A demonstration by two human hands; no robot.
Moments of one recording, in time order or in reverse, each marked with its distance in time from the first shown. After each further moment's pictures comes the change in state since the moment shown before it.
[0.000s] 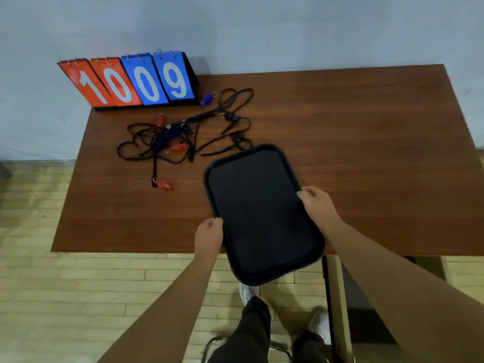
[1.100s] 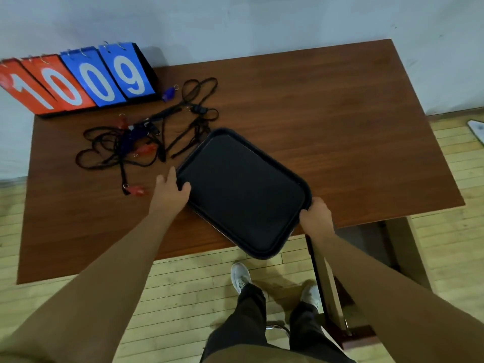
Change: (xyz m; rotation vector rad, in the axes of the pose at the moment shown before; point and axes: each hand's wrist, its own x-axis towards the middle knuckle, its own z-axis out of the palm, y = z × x) left_hand 0.080 0.077 -0.041 0.768 -0.010 0.386; right_hand -0.049 0.051 0.001 -0.065 0.239 0.190
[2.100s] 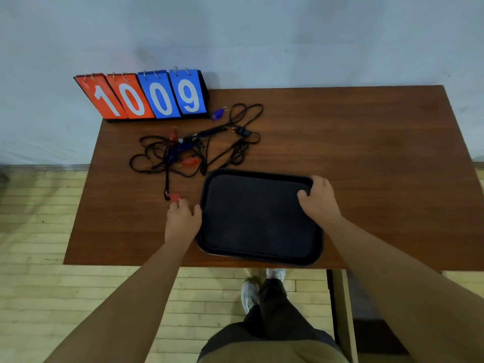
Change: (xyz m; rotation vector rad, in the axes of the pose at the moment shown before) left_hand -0.026 -0.050 -0.021 -0.080 0.170 -0.102; right_hand 0.032 -0.123 0.010 -0.319 -0.099 -0.397
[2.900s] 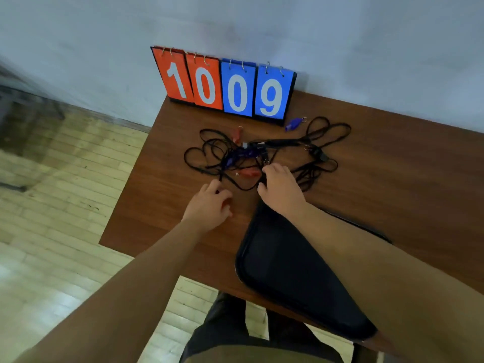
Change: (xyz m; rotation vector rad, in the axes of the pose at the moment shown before) left_hand 0.092 -0.042 -0.056 0.308 -0.067 0.335; right_hand 0.086 -0.218 0.133 -0.412 -0.152 -0.673
